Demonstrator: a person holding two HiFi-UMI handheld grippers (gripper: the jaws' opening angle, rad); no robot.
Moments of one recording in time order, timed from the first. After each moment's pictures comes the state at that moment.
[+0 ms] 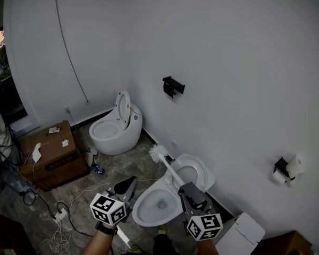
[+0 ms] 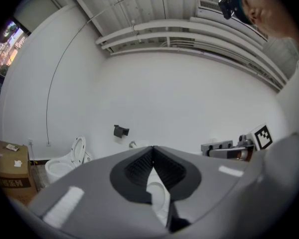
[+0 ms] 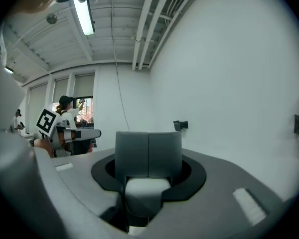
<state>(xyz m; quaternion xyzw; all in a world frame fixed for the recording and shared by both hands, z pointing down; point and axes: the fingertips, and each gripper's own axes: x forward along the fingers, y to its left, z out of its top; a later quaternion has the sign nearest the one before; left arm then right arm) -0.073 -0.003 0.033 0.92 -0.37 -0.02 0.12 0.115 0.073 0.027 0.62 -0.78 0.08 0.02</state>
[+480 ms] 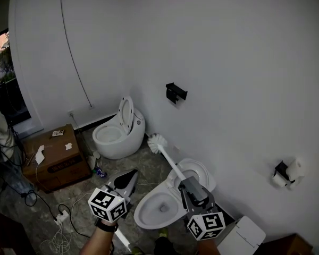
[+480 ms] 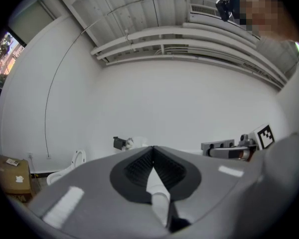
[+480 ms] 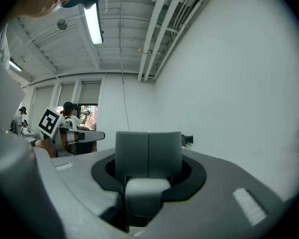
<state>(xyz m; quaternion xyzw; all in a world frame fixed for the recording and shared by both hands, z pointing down) -0.084 -0.003 -0.034 0.92 -0.37 -0.04 0.07 0.093 0.072 -0.040 0.61 -0.79 0.03 -0.02</state>
